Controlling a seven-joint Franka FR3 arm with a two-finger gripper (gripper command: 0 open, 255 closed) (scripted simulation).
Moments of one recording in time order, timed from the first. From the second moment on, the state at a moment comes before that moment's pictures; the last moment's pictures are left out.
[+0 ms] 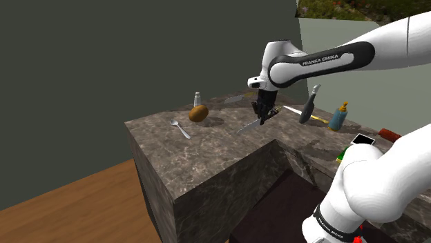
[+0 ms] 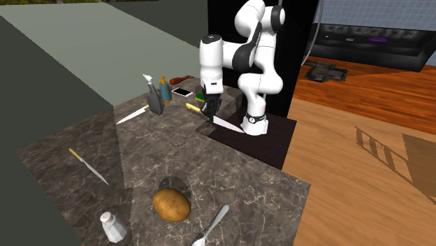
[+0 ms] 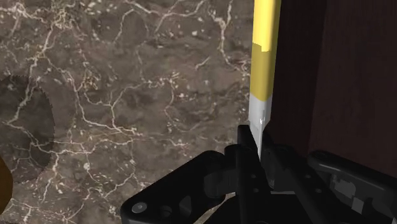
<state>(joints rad) 0.23 -0.49 -0.41 -2.47 -0.23 2.00 -1.51</state>
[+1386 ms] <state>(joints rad) -0.17 -1.00 -0.66 -2.67 -0.57 1.76 -1.92</state>
